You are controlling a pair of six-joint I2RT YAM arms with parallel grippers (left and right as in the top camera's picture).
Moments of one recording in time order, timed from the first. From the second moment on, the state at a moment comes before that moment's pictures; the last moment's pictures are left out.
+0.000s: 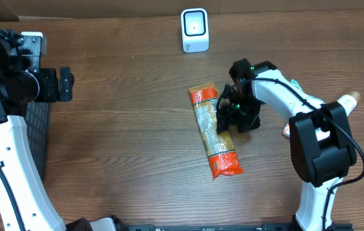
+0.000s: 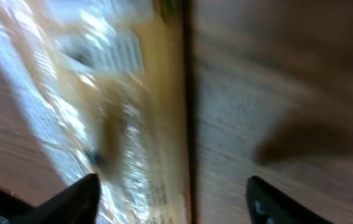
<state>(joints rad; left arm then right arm) 0.36 1.48 1.84 -1.29 0.11 0.31 0.36 2.08 1.46 -1.14 -0.36 0.09</state>
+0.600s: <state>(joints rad) 0.36 1.48 1.84 -1.29 0.11 0.31 0.46 2.00 1.61 -1.12 -0.47 0.12</state>
